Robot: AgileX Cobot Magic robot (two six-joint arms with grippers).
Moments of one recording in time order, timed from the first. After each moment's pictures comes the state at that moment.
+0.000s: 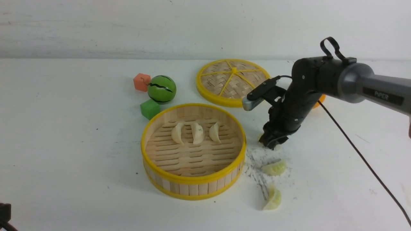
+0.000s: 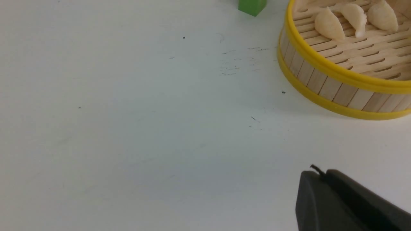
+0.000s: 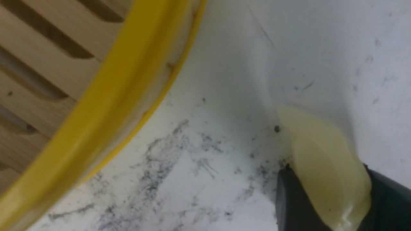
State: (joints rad) right arm 0.29 2.22 -1.76 0.11 0.86 -0.45; left arm -0.54 0.41 -0.44 0.47 0.71 -0.57
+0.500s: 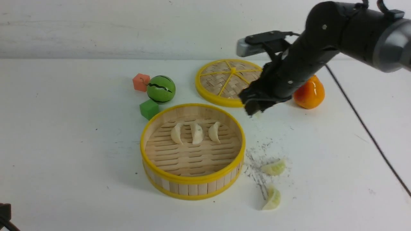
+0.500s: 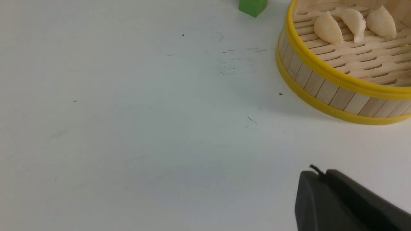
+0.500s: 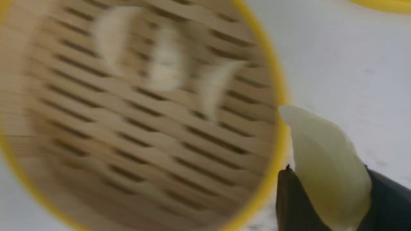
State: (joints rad) right arm 0.42 1.98 -1.77 0.30 0.93 -0.18; left arm -0.54 0.41 -0.44 0.47 0.71 -0.61
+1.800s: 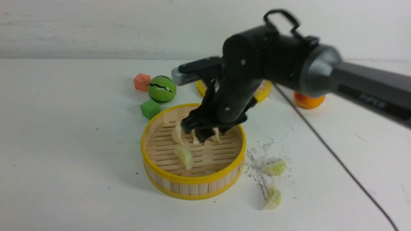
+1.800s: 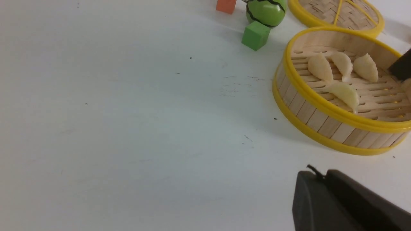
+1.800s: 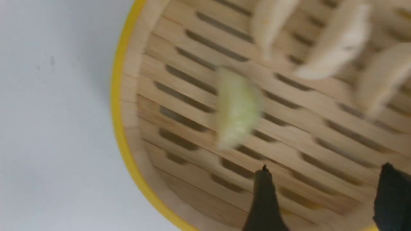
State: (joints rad) right arm 0.63 2.01 -1.85 0.02 1.02 0.13; left arm -0.54 0.21 -0.44 0.45 0.78 -0.66
